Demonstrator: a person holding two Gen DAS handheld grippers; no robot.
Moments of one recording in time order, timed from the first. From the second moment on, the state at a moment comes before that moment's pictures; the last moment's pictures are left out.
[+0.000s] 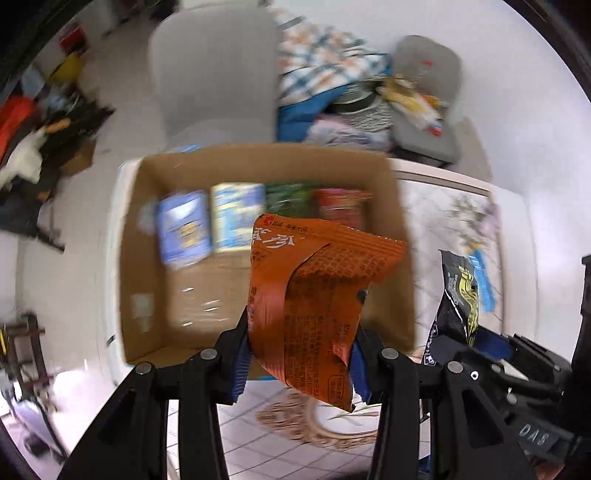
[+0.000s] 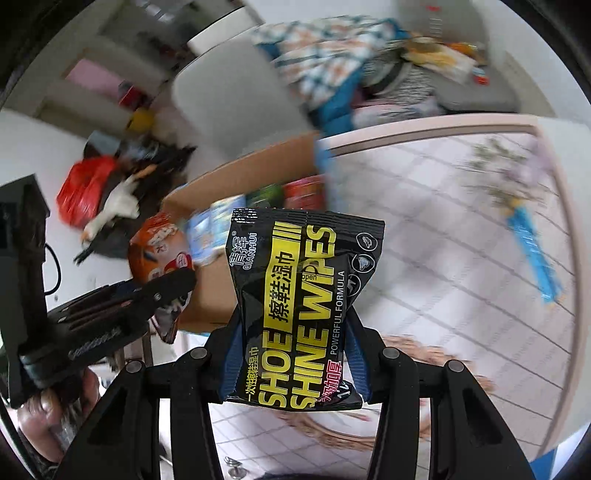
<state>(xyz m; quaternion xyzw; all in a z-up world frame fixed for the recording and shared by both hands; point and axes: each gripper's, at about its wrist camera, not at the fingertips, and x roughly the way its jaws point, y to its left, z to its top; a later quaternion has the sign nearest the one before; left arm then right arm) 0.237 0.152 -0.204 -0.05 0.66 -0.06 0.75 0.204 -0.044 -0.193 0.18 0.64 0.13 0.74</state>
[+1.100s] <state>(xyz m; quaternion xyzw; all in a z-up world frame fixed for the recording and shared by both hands) 0.260 0.260 -0.281 -0.05 0.72 -0.01 0.69 0.246 0.118 -0.300 0.08 0.70 0.12 0.70</state>
